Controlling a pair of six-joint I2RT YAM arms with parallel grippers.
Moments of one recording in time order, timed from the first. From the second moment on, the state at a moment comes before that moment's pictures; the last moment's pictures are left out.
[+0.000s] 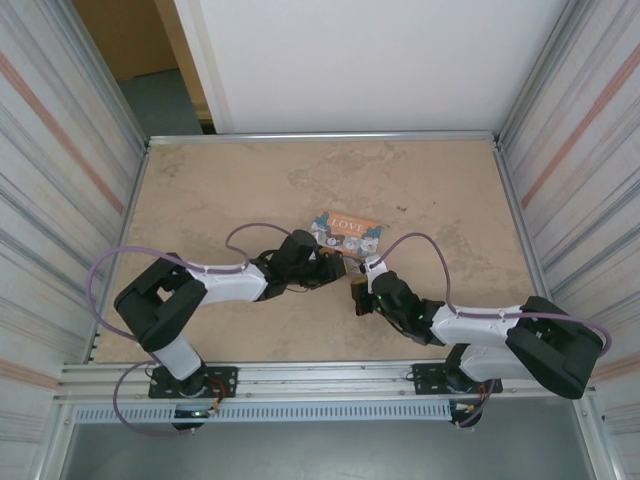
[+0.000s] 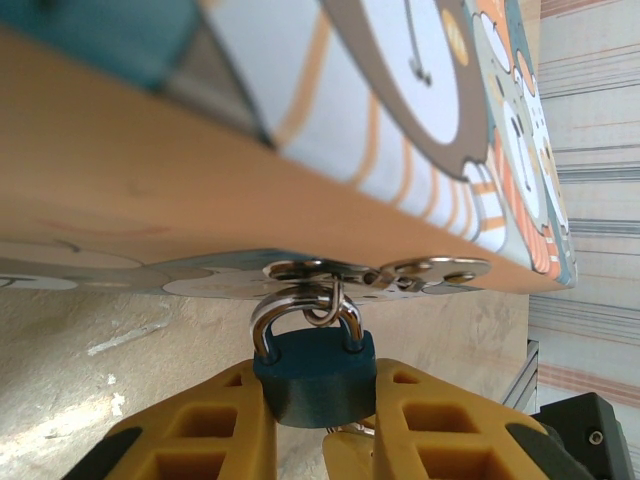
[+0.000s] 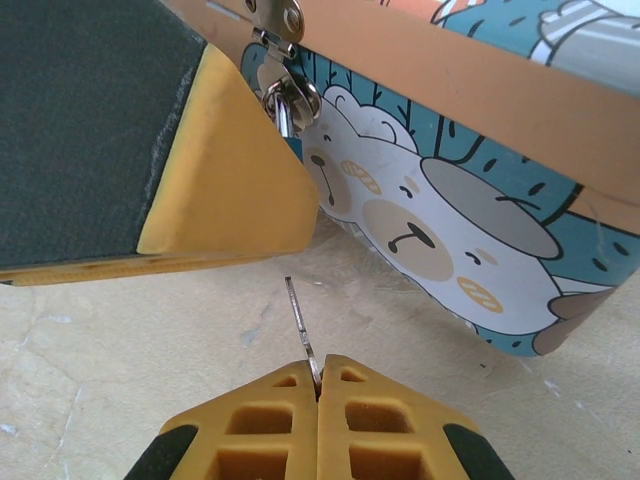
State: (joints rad) left arm -0.84 1.65 0.76 0.26 0.27 -1.06; right arm 0.93 1.22 0.27 0.37 0.21 0.44
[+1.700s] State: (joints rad) left arm -0.85 1.66 0.77 0.26 0.26 -1.08; right arm 0.90 1.27 0.29 0.43 0.21 0.36
